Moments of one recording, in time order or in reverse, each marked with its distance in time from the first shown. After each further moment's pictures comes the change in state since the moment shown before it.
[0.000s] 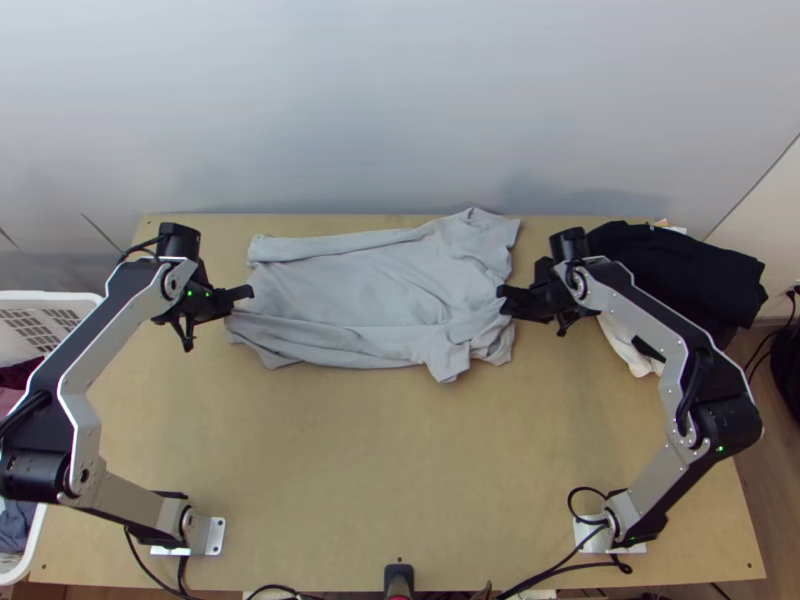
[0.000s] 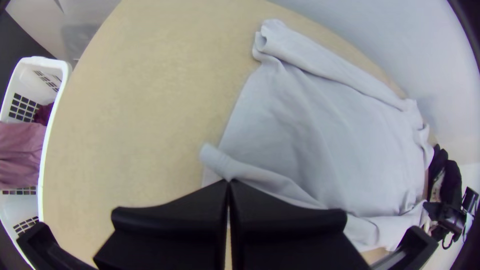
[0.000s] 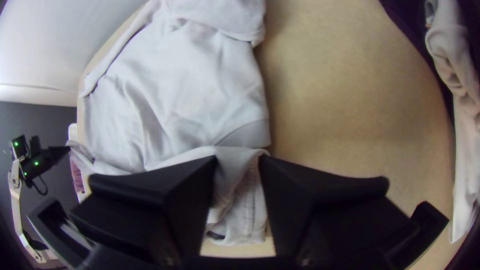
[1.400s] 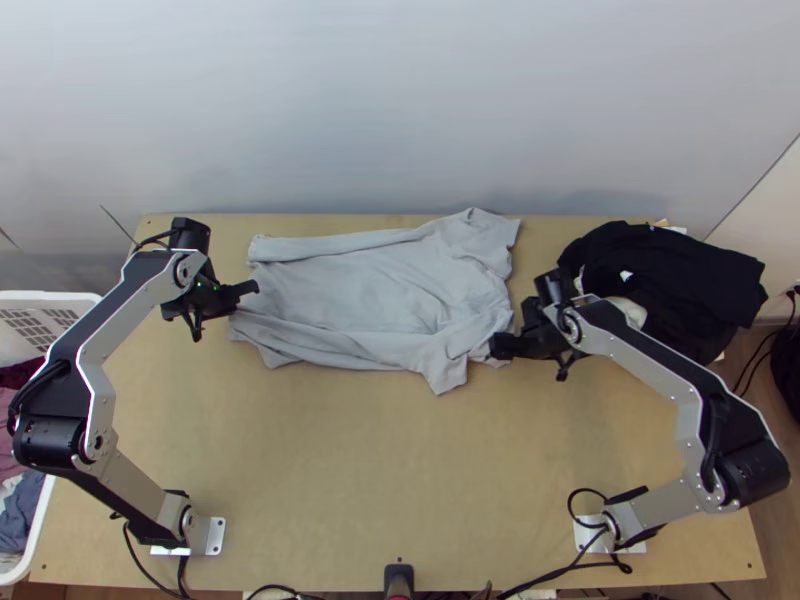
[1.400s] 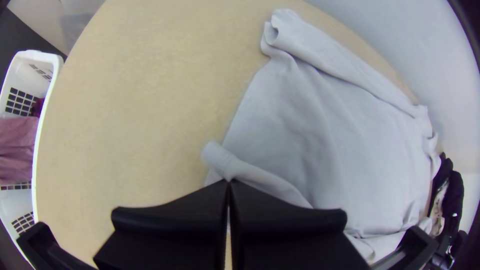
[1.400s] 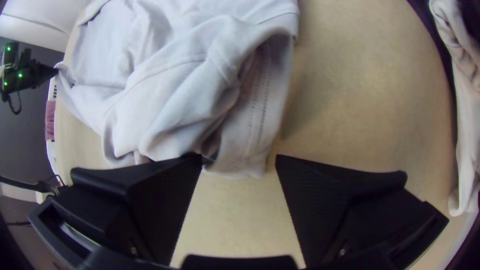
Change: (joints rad) left arm 0.005 0.125 0.072 -0.010 0.000 -0.025; right arm 0.129 -0.198 -0.269 0.006 0.099 -0.135
